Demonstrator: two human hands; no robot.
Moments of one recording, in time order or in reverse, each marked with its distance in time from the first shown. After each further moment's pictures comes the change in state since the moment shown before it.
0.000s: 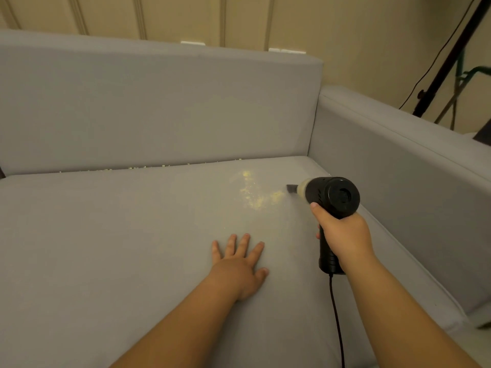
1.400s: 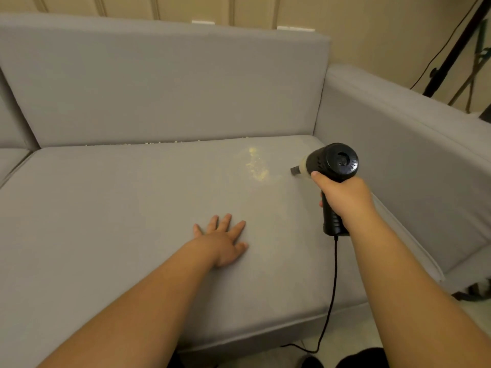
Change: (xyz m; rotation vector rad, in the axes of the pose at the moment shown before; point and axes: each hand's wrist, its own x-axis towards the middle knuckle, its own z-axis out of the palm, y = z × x) left_hand -0.063 -0.020 -0.001 -0.046 -0.136 -0.131; right_hand -0.028 -0.025 -0.033 -0.135 -0.086 0.006
